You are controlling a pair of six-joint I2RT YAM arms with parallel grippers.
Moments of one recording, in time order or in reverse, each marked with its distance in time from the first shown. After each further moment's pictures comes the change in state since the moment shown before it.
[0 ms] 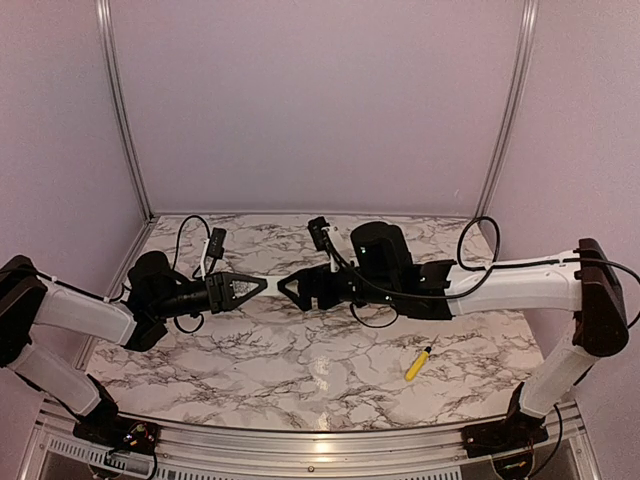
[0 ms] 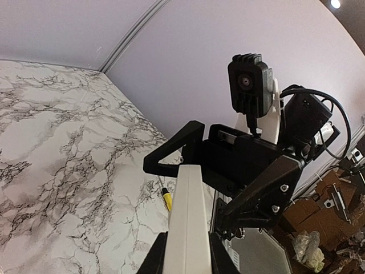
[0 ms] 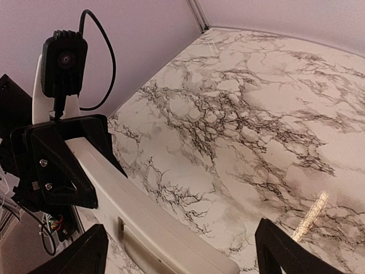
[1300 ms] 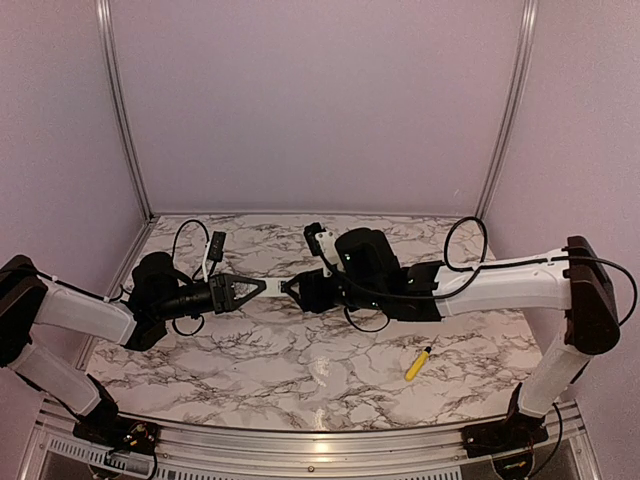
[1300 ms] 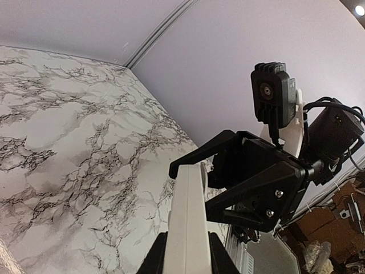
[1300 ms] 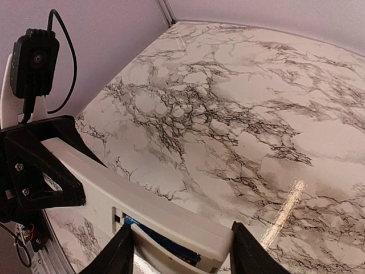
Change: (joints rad) left arm 0.003 -0.004 0.000 -0.090 -0.071 0.028; right arm 0.025 0.064 0.050 -0.076 0.166 -0.002
